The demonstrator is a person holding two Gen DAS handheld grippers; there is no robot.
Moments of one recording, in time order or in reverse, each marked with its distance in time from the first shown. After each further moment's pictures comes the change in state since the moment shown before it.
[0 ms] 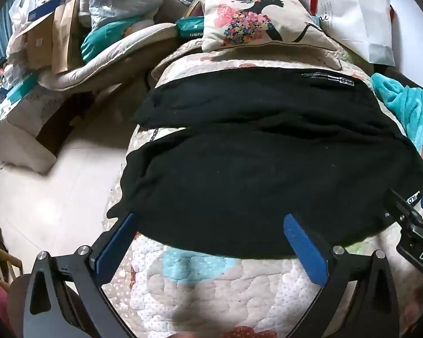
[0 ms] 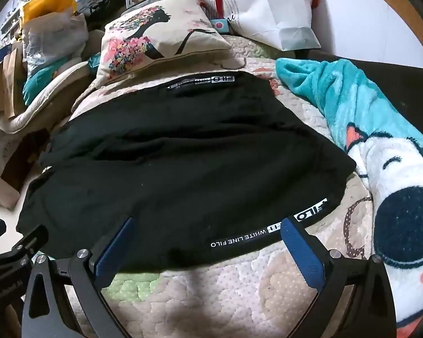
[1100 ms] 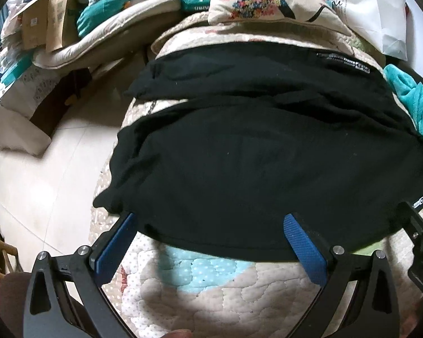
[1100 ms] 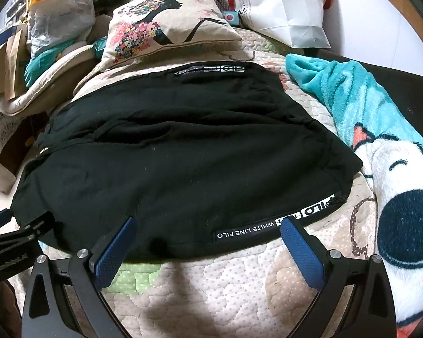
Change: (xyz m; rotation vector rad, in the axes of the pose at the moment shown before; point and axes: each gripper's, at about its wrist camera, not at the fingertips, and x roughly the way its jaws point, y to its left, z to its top) left arm 0.037 0.009 -0.003 -0.019 0.112 0.001; right arm 0.008 0.009 -0.004 -0.061 0.039 -0.014
